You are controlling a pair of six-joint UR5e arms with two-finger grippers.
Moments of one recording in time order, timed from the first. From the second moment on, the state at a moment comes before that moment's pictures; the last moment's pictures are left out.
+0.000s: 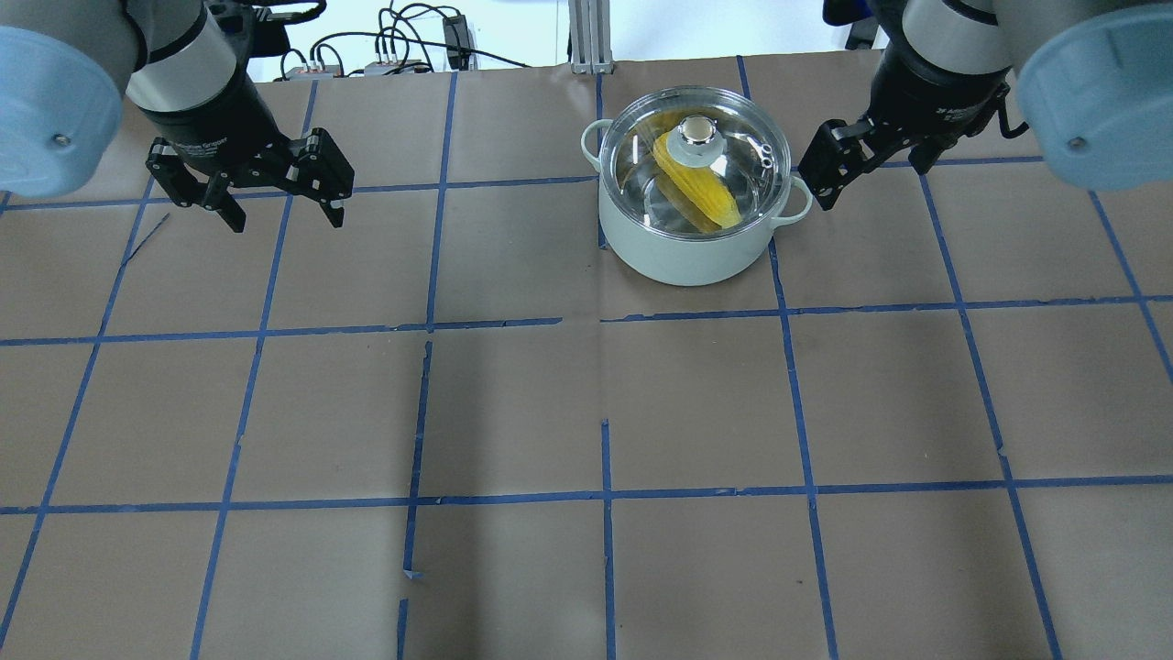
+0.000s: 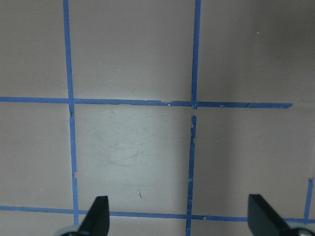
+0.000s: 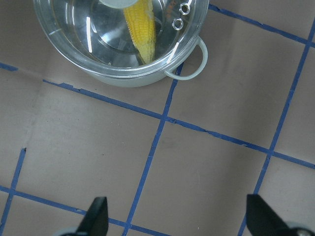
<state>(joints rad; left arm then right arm) -1.52 -1.63 -1.56 -1.54 1.61 0.02 1.57 -1.57 1.59 -1.68 -1.59 -0.33</state>
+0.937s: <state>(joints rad) -1.52 -1.63 -1.56 -1.54 1.61 0.02 1.58 -1.56 1.60 -1.70 -1.54 -0.31</state>
